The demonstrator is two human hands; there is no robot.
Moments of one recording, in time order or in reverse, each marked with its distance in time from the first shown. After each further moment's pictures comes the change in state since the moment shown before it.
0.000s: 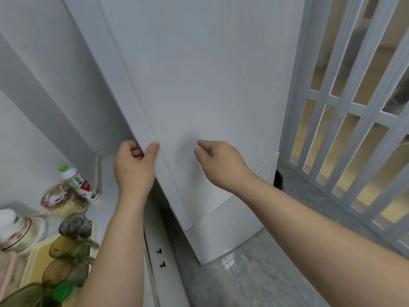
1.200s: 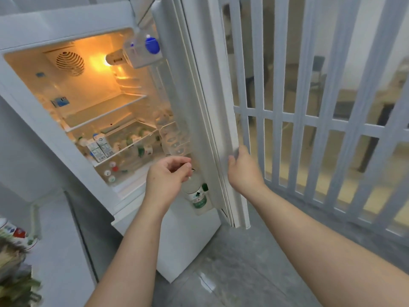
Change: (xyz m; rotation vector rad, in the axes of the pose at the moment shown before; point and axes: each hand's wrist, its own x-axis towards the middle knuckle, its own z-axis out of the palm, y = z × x) left_hand -0.280 0.150 0.084 -0.142 -0.696 0.015; right_hand -0.260 0.122 -0.170 0.067 0.562 0.383
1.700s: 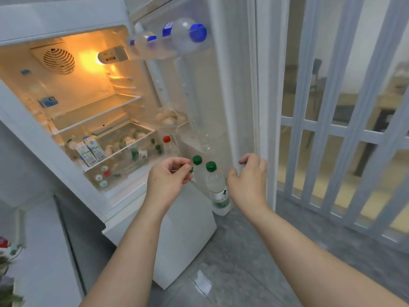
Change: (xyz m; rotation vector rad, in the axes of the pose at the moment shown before) left_hand 0.044 -0.010 0.018 -0.008 -0.005 -0.021; right_hand 0.019 0.018 0.019 0.081 0.275 -0.047
